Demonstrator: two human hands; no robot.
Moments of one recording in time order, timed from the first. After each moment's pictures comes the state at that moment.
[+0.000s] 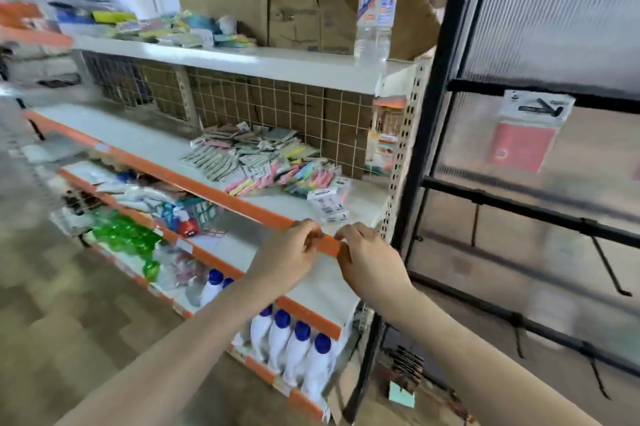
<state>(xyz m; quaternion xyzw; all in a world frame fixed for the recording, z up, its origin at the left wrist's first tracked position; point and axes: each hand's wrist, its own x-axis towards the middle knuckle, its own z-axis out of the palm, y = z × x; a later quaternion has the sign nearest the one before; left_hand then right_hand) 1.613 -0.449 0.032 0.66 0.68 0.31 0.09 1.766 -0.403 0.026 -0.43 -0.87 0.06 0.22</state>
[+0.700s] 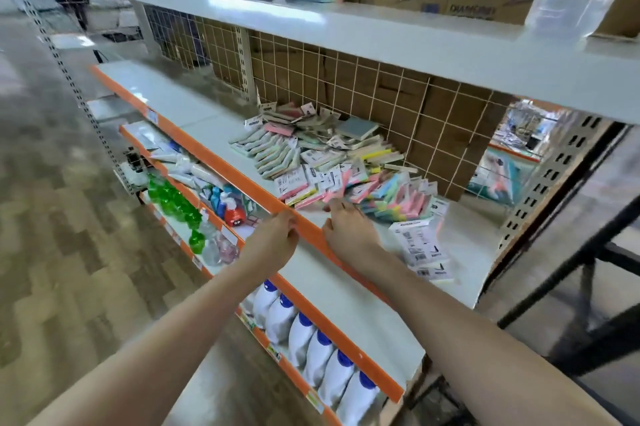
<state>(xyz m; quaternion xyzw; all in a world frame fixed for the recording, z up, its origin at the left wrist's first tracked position) 1.399 -0.320 -0.037 0.50 0.82 0.26 0.10 1.520 -0.225 -0.025 -0.39 -0.90 0.15 0.12</state>
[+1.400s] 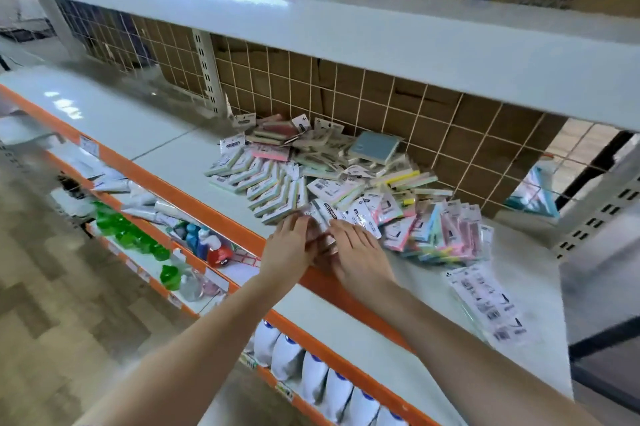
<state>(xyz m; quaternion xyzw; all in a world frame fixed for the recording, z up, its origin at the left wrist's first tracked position) 1.281 -0.197 -0.081 0.59 0.77 0.20 0.09 1.428 -0.156 -0.082 -0.38 -0.91 0.02 0.14</state>
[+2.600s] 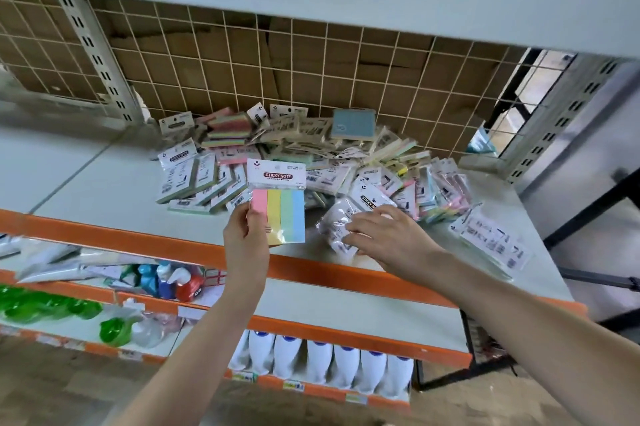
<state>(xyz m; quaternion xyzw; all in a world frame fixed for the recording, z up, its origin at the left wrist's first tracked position) 1.193 -0.192 -0.062 0.37 0.61 0.61 0.35 1.426 -0.170 -0.052 -0.32 -0.93 -0.17 0.02</state>
